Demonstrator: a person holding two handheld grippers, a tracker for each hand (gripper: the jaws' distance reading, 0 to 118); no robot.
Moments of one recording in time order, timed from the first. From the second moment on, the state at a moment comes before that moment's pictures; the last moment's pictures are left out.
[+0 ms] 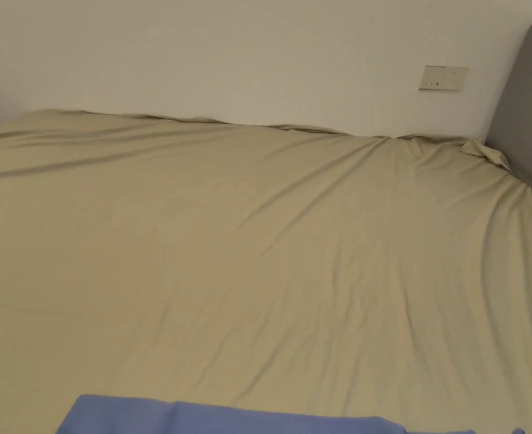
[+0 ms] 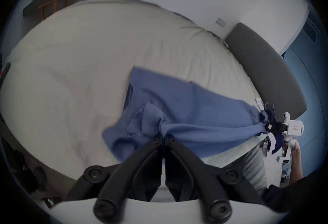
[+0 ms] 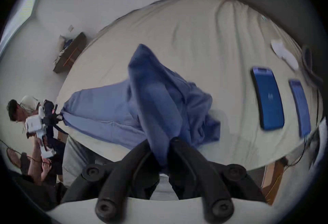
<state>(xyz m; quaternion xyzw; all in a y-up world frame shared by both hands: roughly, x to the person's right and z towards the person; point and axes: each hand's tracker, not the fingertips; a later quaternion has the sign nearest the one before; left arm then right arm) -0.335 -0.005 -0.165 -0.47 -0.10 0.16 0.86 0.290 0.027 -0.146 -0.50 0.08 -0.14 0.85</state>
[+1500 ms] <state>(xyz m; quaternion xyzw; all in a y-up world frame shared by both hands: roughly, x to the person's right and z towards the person) -0.422 -0.049 -0.261 -0.50 -0.20 0.39 0.75 0.199 0.099 -0.148 -0.38 0.12 -0.03 0.92</state>
